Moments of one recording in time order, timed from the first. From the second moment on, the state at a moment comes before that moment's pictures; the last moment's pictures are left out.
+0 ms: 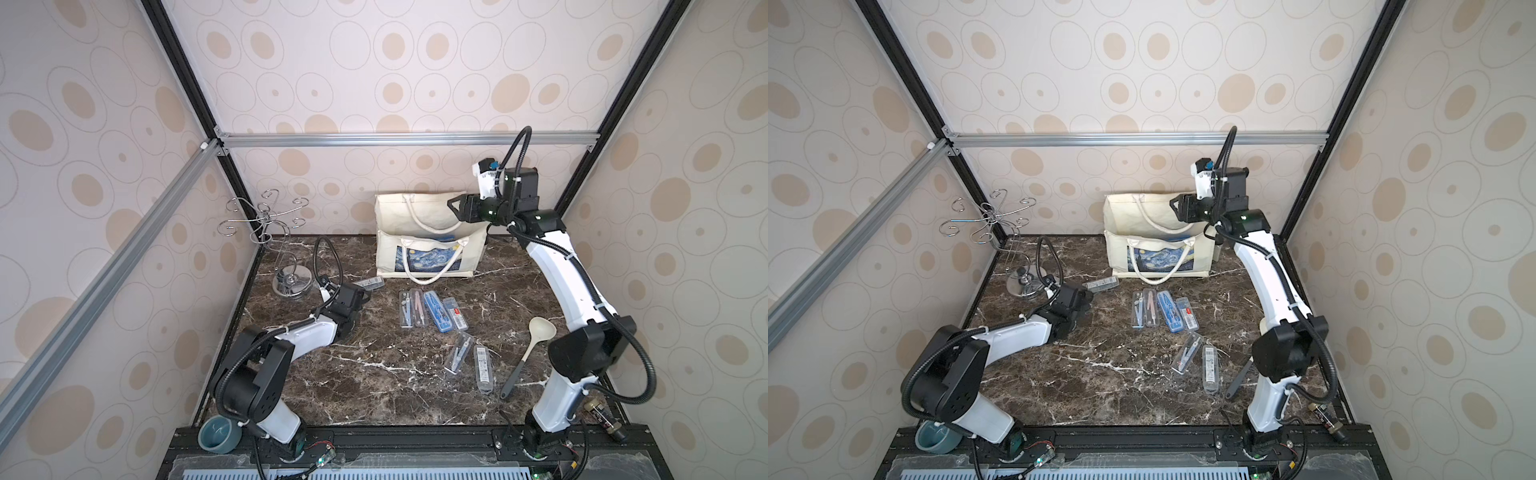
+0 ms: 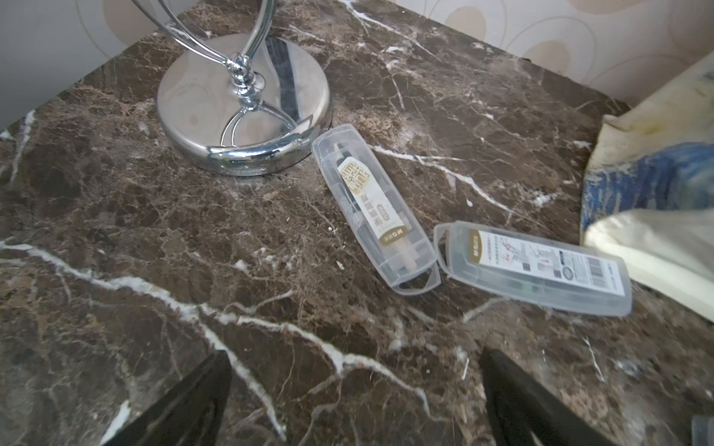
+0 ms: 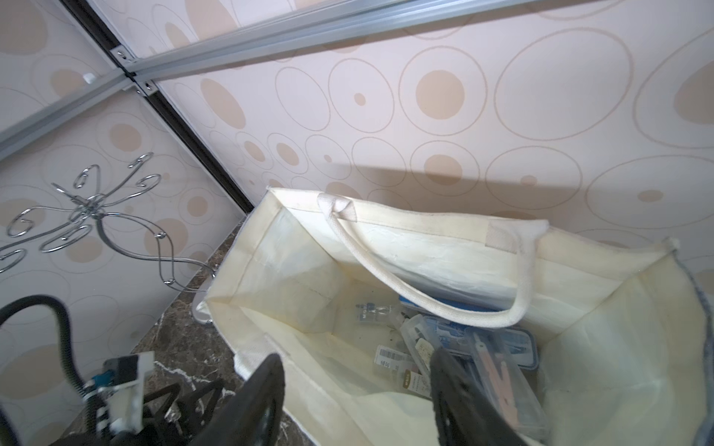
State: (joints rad) left arm -0.43 1.61 0.82 -0.07 -0.64 -0.77; right arm 0.23 1.77 1.95 -0.56 -0.37 0.16
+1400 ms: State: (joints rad) left arm -0.29 2.04 1.24 -0.20 -0.53 -0.95; right arm 0.24 1.20 0.96 -0.15 -0.48 0.27
